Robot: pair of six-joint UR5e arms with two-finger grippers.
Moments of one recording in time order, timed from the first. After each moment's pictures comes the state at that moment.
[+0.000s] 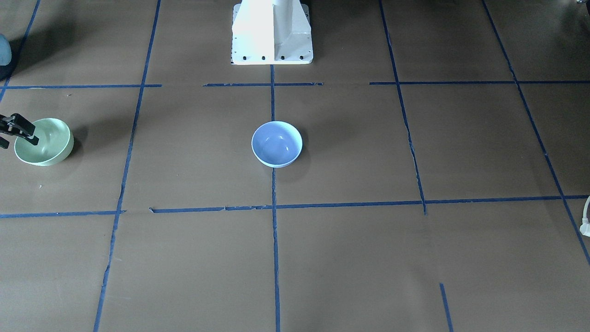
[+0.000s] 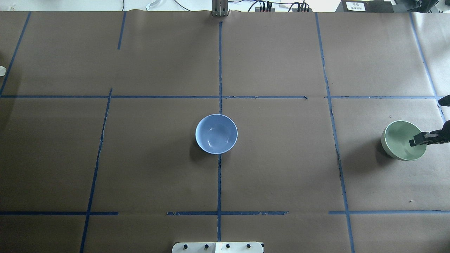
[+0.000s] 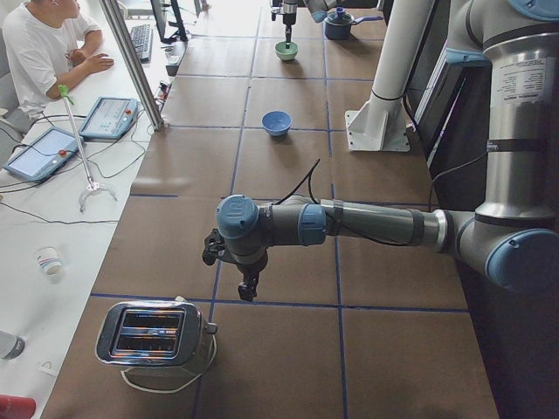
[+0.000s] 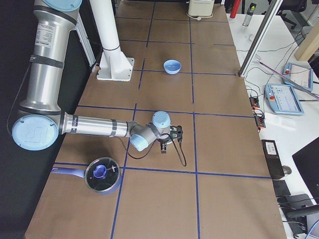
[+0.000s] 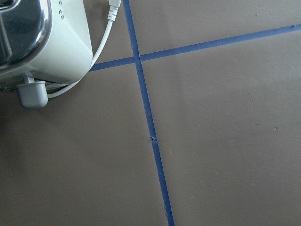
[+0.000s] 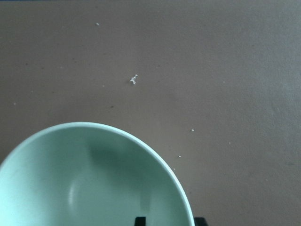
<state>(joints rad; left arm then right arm) -1.57 -1.50 -1.73 -1.42 -2.40 0.24 1.04 -1.77 1.61 -0.78 2.27 0.74</state>
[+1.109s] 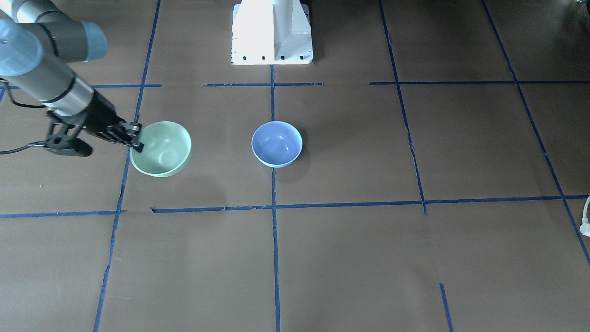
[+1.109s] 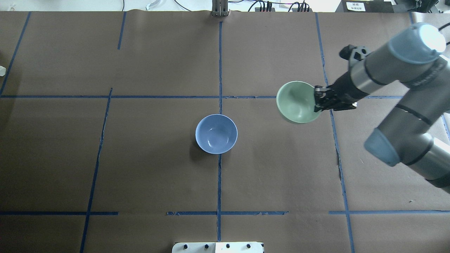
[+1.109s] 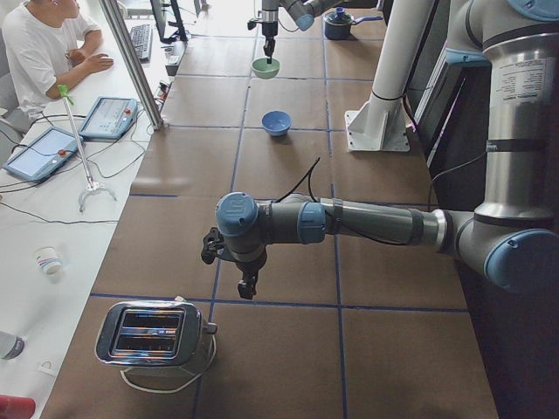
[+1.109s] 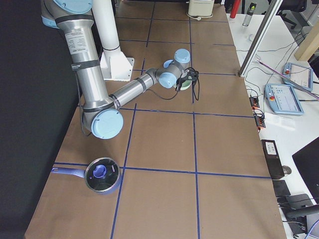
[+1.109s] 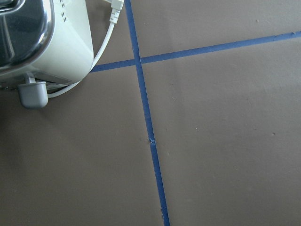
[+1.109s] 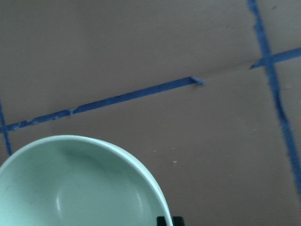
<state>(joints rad) -1.56 -1.51 -1.74 -1.42 -2.40 0.20 0.81 -1.22 1.83 -1.34 2.19 1.32</state>
